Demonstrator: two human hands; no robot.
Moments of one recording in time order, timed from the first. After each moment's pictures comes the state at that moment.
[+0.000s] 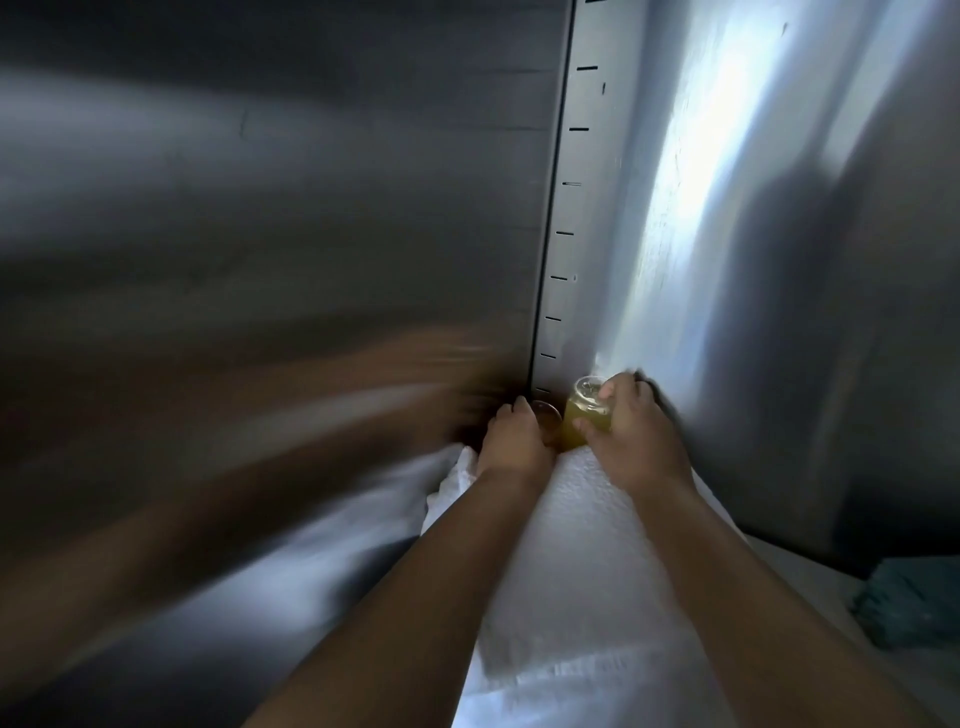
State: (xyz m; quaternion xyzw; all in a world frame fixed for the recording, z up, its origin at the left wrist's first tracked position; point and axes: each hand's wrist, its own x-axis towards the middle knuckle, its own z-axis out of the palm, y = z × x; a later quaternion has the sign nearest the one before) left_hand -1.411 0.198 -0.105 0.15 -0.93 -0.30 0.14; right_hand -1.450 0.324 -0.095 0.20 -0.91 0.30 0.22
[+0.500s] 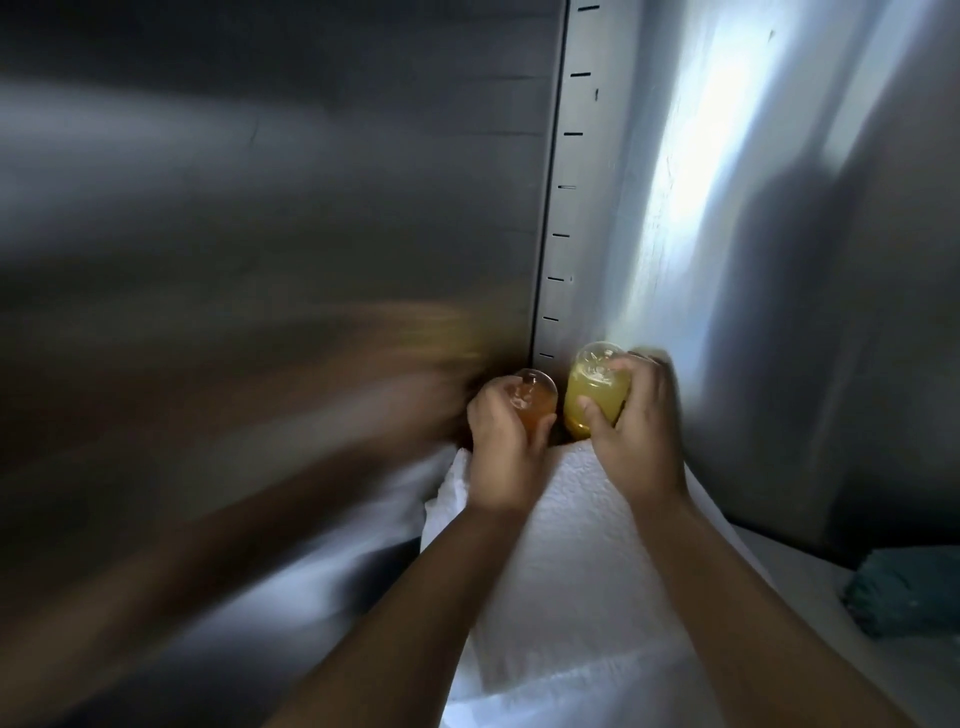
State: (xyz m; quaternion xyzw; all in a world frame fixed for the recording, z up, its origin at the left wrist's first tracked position) left_hand -1.380 0.203 -0.114 0.07 -0.81 -0.40 0.43; right_hand -1.426 0.325 -0.088 0.27 -0.78 0.42 0.37
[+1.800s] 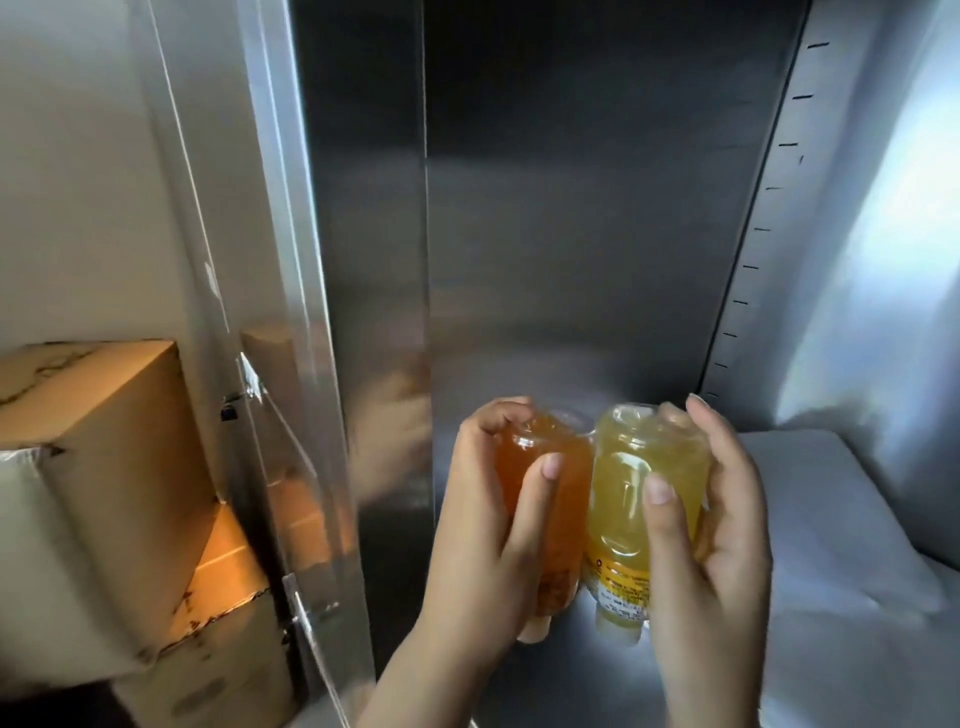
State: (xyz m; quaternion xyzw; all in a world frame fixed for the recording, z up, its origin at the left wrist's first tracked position) left_hand -1.023 0.202 -0.041 0.08 -0.74 -0.44 0.50; right_hand -1.108 0.299 -0.060 0.37 -0.58 0.70 0.19
